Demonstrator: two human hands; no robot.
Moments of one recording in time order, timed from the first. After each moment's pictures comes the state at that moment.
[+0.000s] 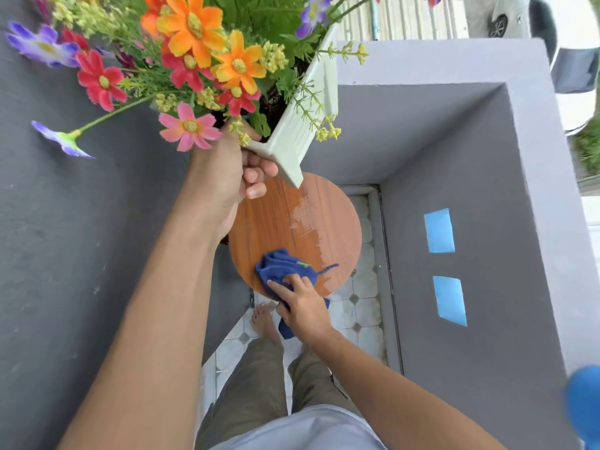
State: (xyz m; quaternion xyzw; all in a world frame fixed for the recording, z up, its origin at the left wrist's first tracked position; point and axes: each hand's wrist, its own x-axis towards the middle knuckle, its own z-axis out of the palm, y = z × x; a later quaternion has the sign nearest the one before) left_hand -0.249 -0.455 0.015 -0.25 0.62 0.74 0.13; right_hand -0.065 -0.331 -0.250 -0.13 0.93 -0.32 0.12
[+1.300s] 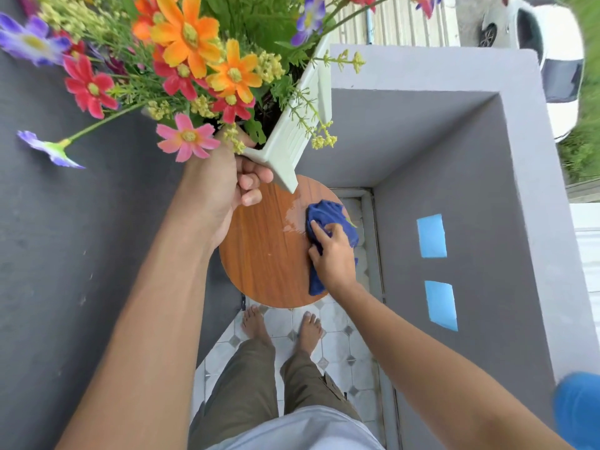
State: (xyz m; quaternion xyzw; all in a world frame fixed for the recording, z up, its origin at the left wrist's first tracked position) left_hand -0.246 -0.459 0.008 -0.24 0.61 0.74 0.14; right_hand -0.163 -0.271 -0.246 0.04 0.96 -0.28 0.10
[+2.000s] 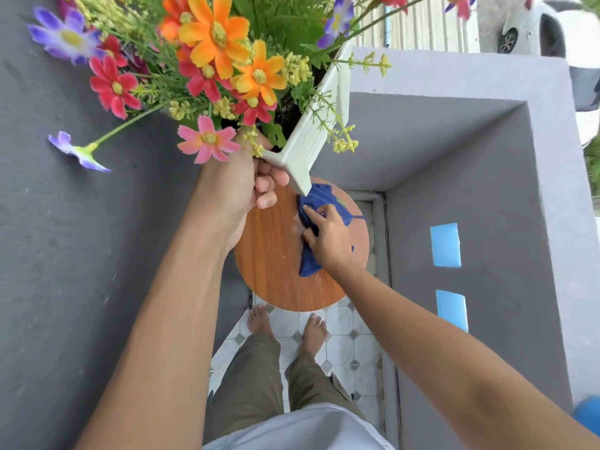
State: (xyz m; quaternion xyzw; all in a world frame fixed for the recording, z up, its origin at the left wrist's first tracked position) left_hand -0.247 -0.465 0.010 -0.26 0.60 0.74 0.13; right_hand -0.213 -0.299 -0.243 -0.05 0.95 -0.30 0.09
